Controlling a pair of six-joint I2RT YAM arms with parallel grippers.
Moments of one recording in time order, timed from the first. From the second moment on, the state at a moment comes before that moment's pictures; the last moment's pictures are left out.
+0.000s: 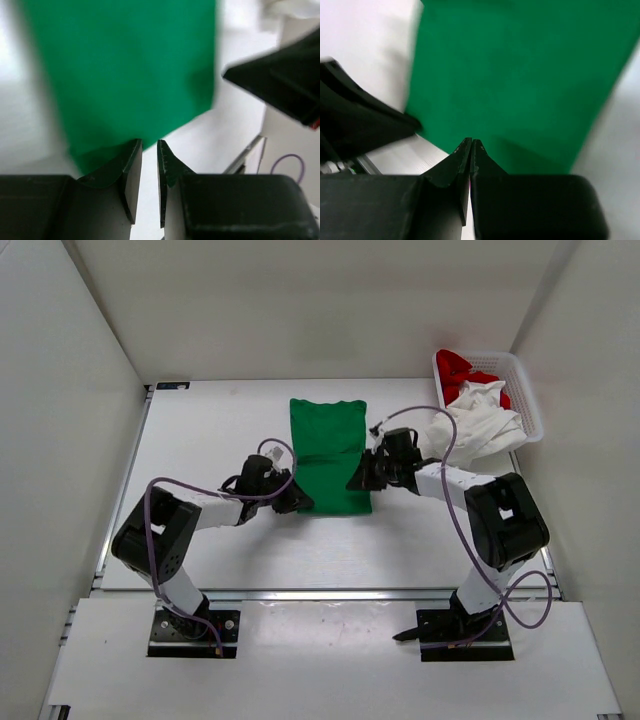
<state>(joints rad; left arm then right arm) -0.49 1.64 0.72 0.30 0.38 -0.87 0.39 1.72 1.02 0.00 -0.48 0.51</state>
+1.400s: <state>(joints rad) -0.40 1.63 0.57 0.33 0.33 -0.87 0.33 1.65 0.64 0.18 -0.53 0.69</state>
